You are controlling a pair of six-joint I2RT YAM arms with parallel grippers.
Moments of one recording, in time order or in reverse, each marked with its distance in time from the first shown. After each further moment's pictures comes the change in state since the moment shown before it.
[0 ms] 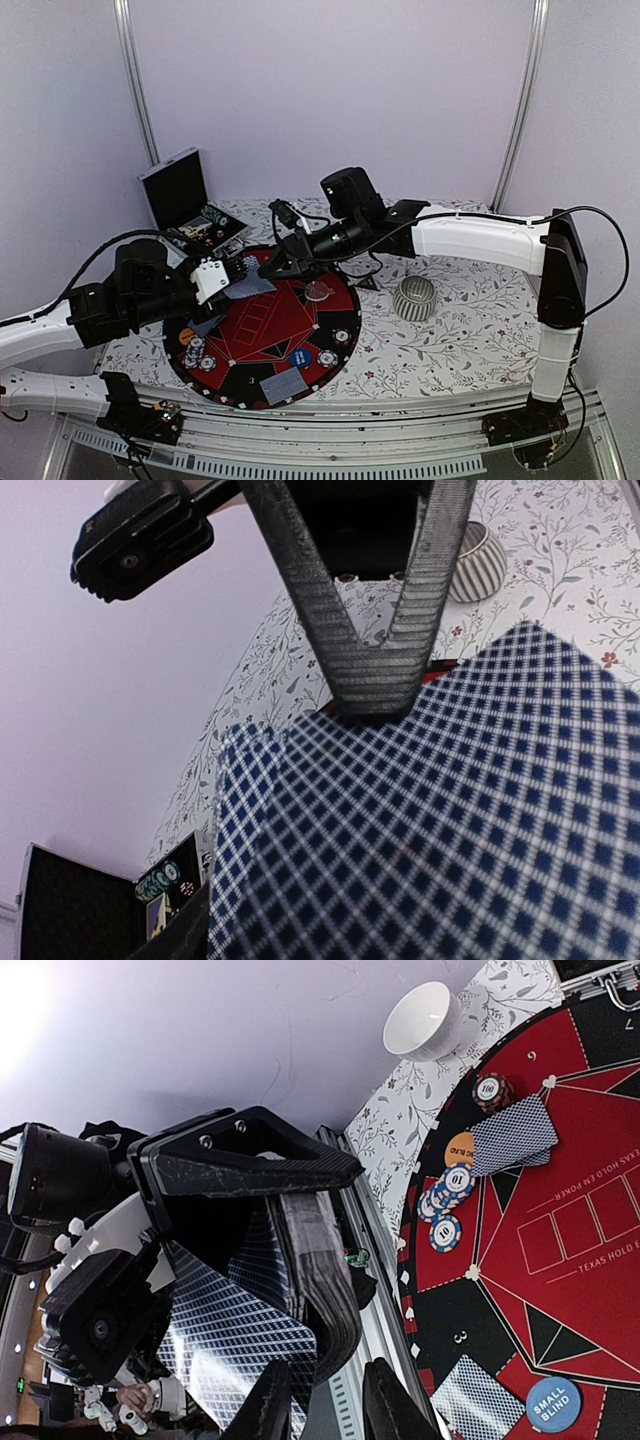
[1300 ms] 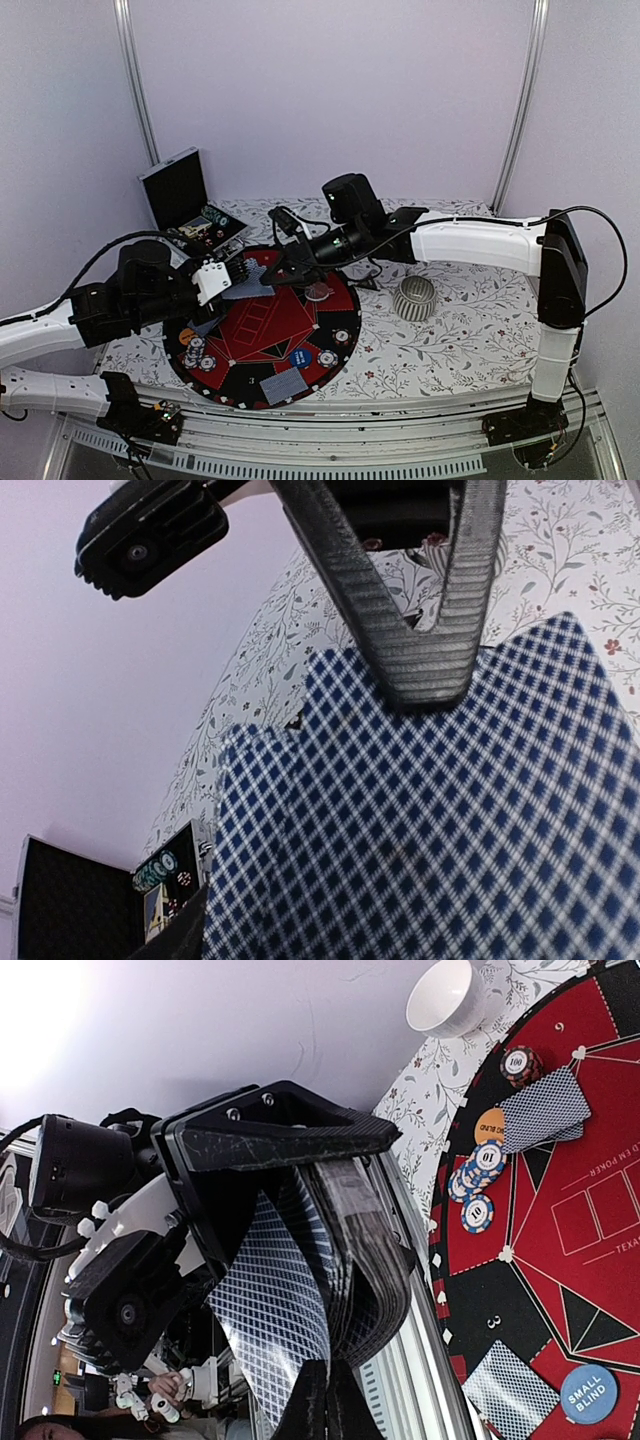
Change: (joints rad) left arm 0.000 0.013 0.000 -0.014 -0.017 -0.004; right arm -0.001 0.000 -0.049 0.079 -0.089 0.083
